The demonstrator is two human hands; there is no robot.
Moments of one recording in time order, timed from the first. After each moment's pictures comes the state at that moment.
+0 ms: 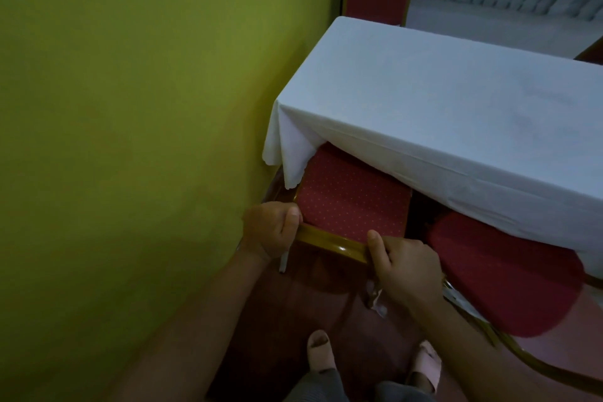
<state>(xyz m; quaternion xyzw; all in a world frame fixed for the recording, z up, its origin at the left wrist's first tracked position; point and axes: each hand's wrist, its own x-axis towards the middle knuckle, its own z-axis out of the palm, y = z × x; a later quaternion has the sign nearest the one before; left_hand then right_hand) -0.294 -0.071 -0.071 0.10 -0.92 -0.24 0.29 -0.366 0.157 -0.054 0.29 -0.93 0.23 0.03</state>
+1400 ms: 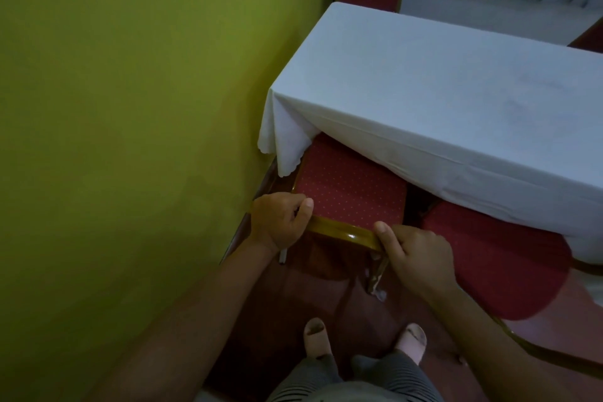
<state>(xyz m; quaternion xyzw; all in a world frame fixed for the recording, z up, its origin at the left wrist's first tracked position) -0.306 -0.058 -0.074 0.10 -0.93 -0.26 0.26 -0.375 0.180 -0.048 0.30 -0.93 0.24 0.00</state>
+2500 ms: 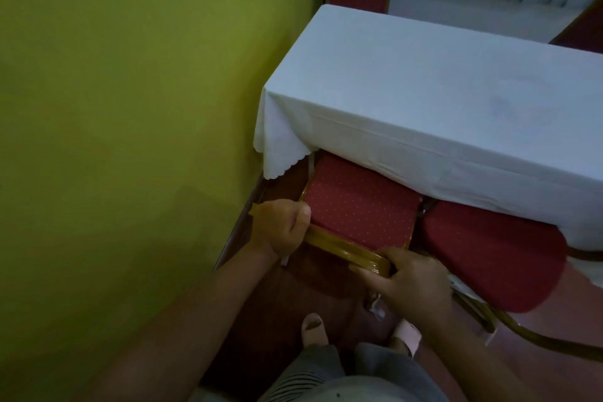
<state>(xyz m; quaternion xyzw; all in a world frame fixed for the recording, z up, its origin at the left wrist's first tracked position) -0.280 -0.034 -0.073 0.06 -0.93 -0.27 0.26 -0.318 0.208 -0.047 0.31 -0.91 0.26 0.05</state>
